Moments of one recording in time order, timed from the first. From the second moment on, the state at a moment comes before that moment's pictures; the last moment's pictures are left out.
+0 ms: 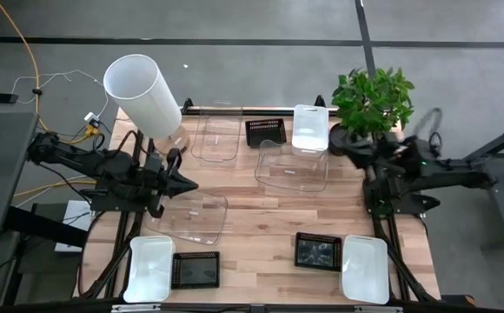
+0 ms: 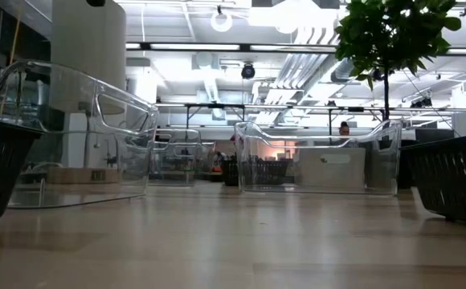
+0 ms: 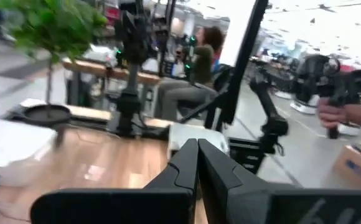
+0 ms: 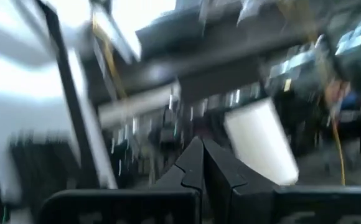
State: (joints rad) left arm -0.22 0.65 0.62 0.01 -0.19 -0.23; right arm 0.03 0.47 0.47 0.40 0.10 0.25
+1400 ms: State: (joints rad) left arm -0.25 0.83 0.67 -0.33 -0.20 -0.19; right arm 0.14 1.06 1.18 -0.82 0.02 0.51
